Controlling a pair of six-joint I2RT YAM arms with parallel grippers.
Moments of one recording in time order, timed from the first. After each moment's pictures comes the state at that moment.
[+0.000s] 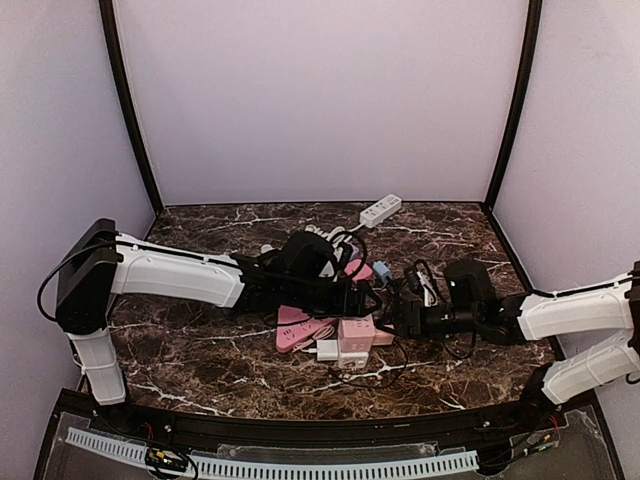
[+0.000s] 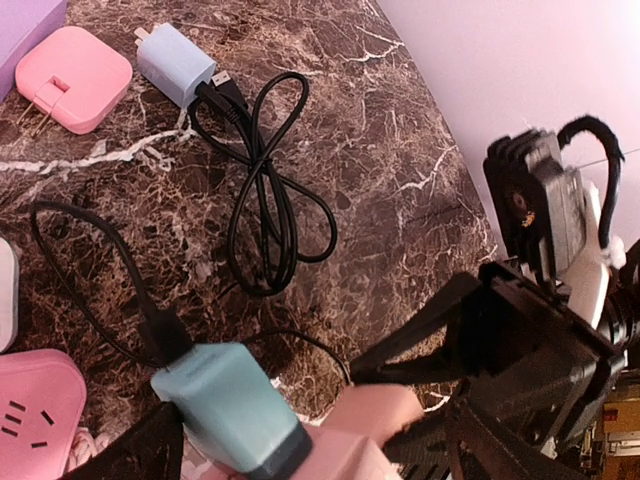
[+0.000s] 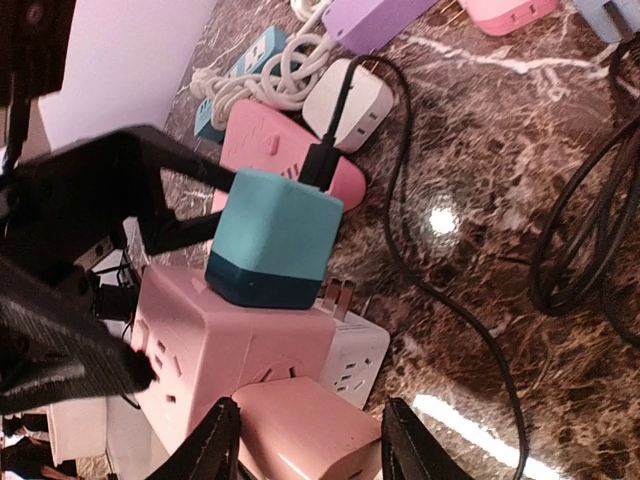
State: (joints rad) left arm -1.04 1.86 1.24 -0.01 0.15 -0.79; right arm 0.76 1.25 0.44 0.23 -0.38 0.77
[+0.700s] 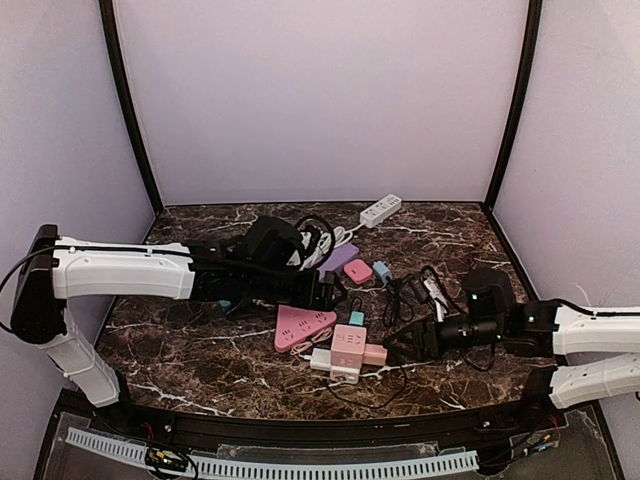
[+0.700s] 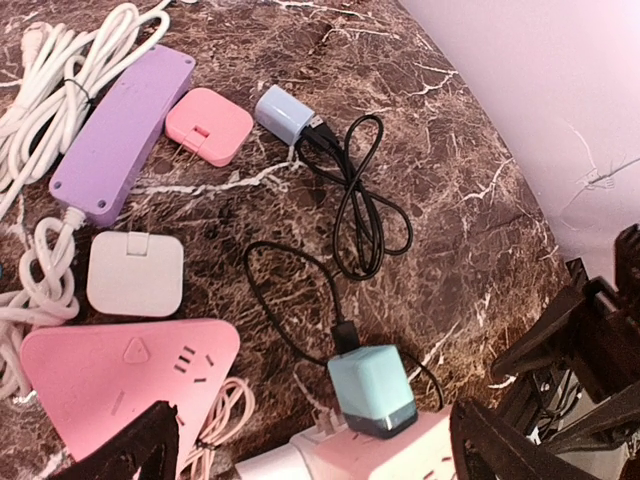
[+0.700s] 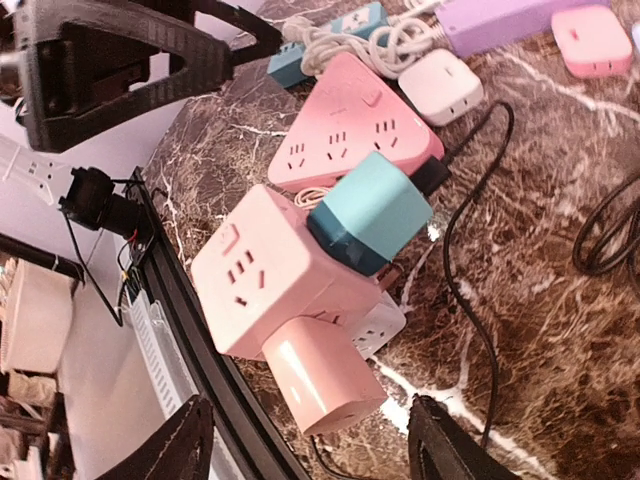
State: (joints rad) left arm -1.03 1.64 1.19 -0.25 -0.05 -0.64; right arm 0.93 0.97 0.42 -0.03 -0.32 0.62
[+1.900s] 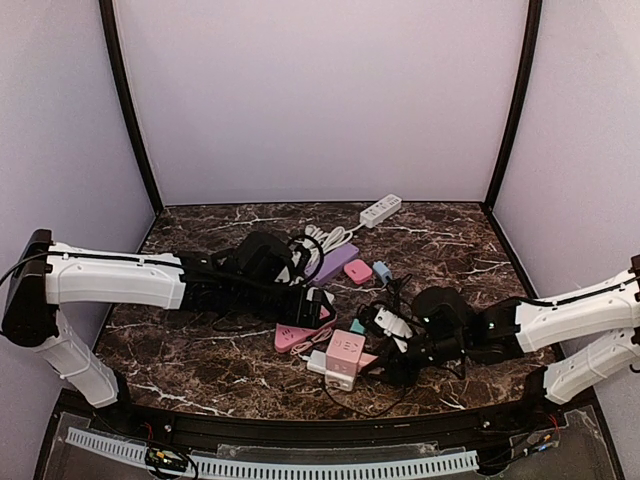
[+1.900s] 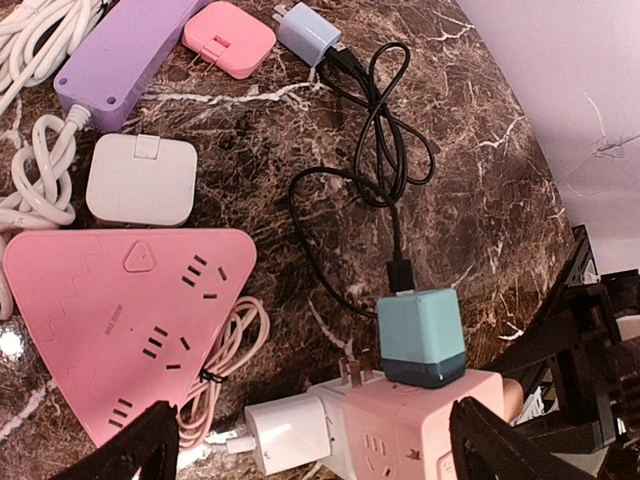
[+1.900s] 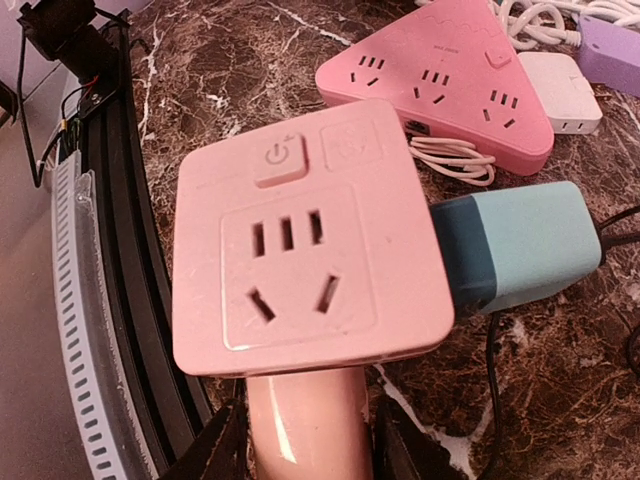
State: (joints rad) left arm -1.03 1.56 1.06 -0.29 0.02 -0.70; right arm 1.11 1.25 0.55 -0.04 -0.22 0.19
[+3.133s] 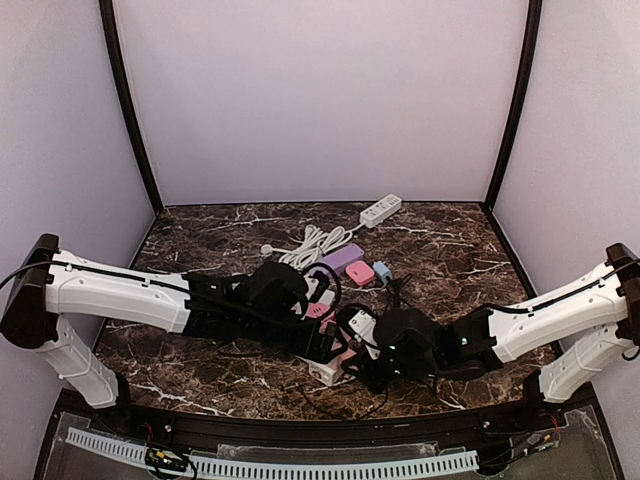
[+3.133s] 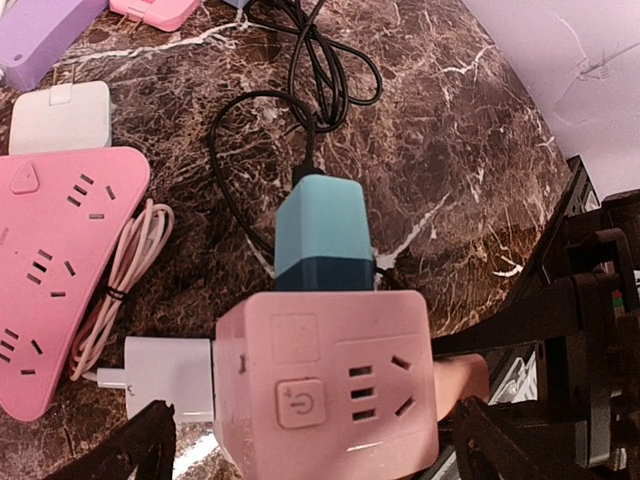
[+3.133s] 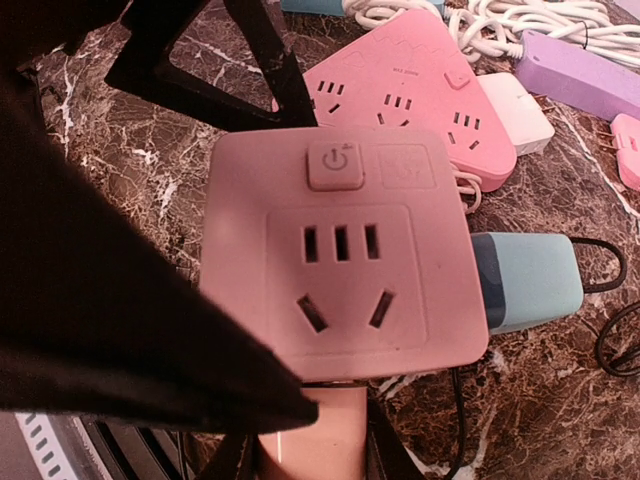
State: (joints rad) left arm -1.17 1.56 1.01 -0.25 -0.02 -0.68; right arm 1.33 1.42 0.71 -0.06 0.24 0.38
